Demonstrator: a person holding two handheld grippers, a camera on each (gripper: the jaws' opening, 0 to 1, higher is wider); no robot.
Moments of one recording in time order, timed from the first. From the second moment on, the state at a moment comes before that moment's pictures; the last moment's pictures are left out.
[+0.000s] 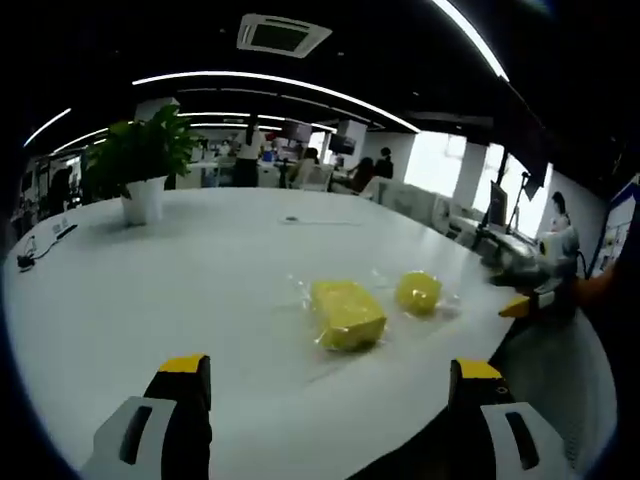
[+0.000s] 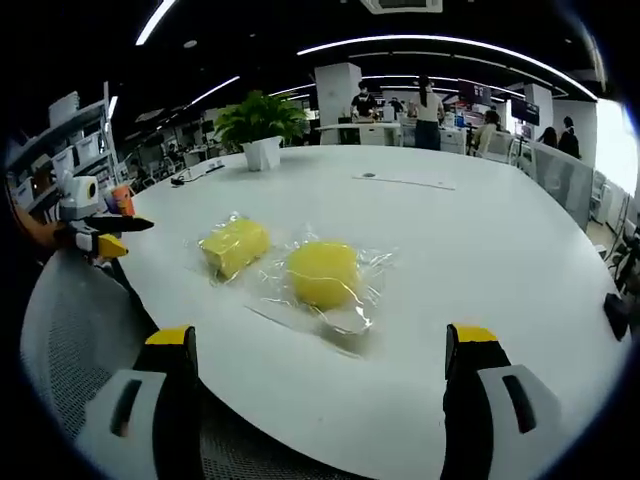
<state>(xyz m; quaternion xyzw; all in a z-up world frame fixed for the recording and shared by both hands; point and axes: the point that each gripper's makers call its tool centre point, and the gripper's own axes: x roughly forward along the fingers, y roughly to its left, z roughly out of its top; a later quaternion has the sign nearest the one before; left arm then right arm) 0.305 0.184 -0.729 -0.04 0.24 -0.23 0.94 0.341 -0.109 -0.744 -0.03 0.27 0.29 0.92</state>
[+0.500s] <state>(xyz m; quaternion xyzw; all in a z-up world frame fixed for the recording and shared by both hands) 0.323 0.174 -0.711 -0.03 0.21 -0.24 0.95 0.346 -0.116 -0.728 -0.03 0.24 0.28 0.93</state>
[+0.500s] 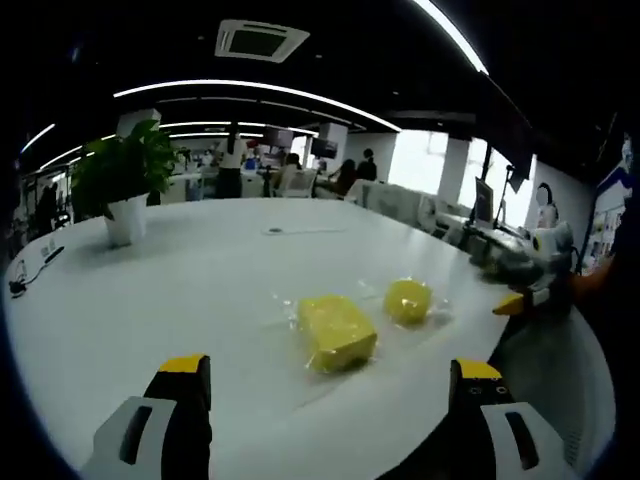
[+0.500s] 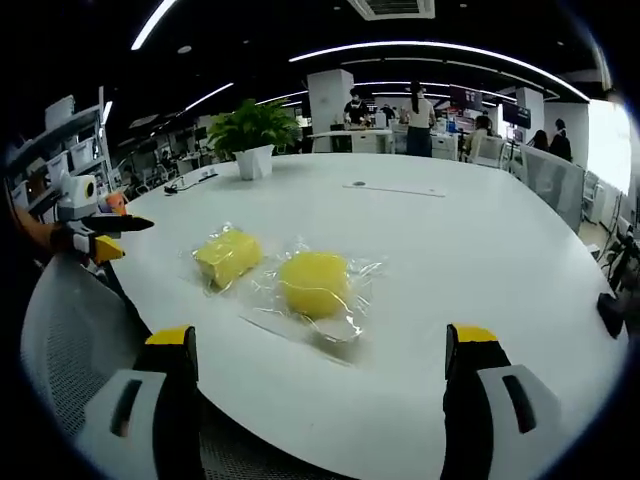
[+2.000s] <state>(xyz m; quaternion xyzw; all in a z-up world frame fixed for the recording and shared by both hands) 0.314 0.171 -0.732 -0.05 0.26 -0.25 0.93 0.339 -0.108 -0.742 -0.02 0.27 0.30 0.91</state>
